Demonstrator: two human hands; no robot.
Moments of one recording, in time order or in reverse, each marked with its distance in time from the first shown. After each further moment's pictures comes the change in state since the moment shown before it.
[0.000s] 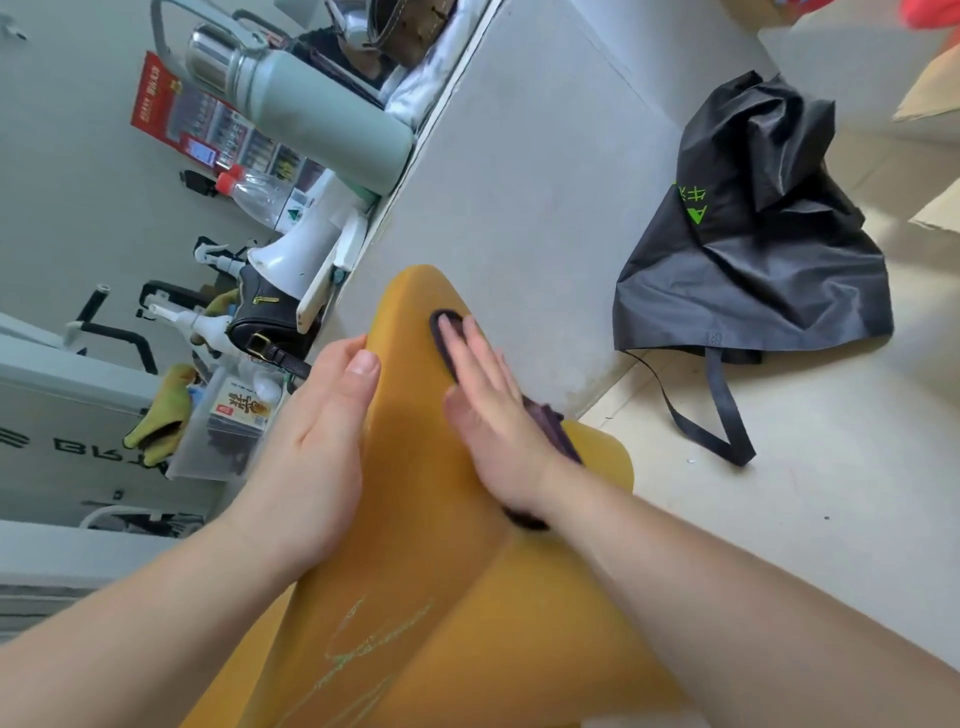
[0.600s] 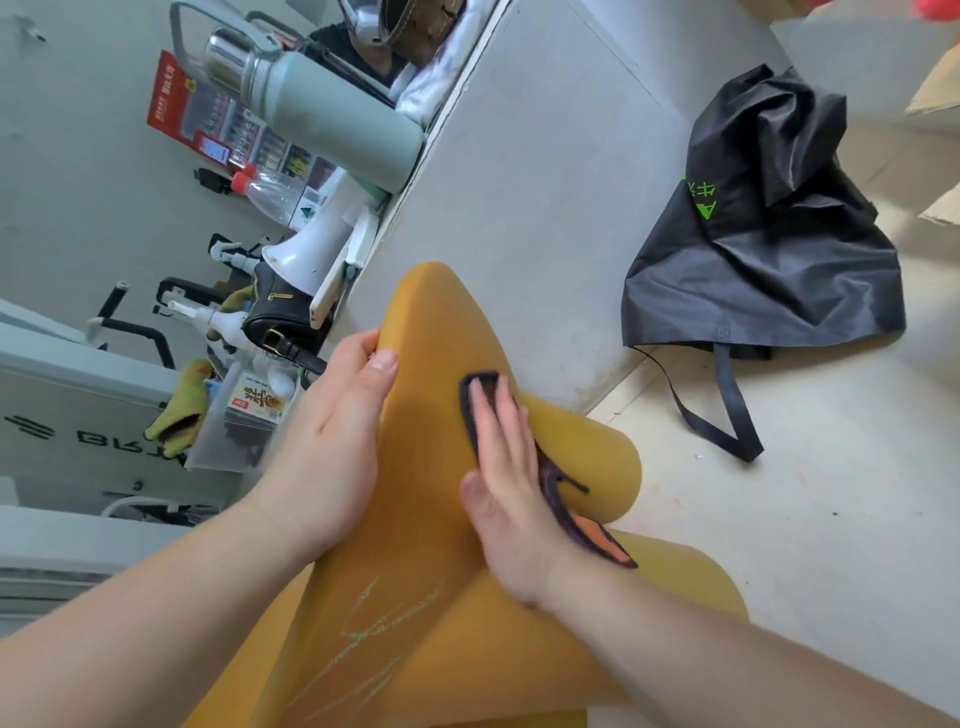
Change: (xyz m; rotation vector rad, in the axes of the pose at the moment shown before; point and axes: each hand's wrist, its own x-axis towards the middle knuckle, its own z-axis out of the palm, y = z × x) left_hand -0.041 0.050 0.003 0.050 -0.037 -0.059; right_hand -0.061 0.010 0.029 0.065 0.076 0.019
